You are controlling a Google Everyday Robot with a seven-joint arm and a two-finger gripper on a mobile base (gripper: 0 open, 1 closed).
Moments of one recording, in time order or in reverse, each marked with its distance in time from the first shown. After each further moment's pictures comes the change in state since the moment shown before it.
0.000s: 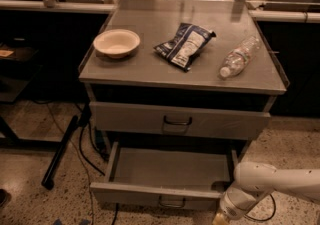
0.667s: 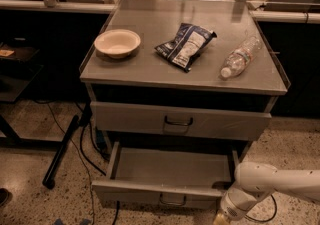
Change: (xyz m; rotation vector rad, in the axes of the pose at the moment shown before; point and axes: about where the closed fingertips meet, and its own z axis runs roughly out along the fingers) arm 0.000 0.000 0.000 0.000 0.000 0.000
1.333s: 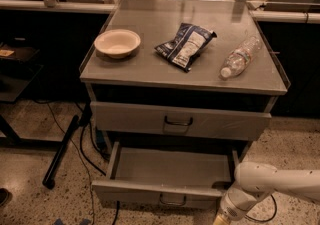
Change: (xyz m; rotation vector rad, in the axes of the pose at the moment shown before) arm 0.000 0.000 0.000 0.000 0.000 0.000
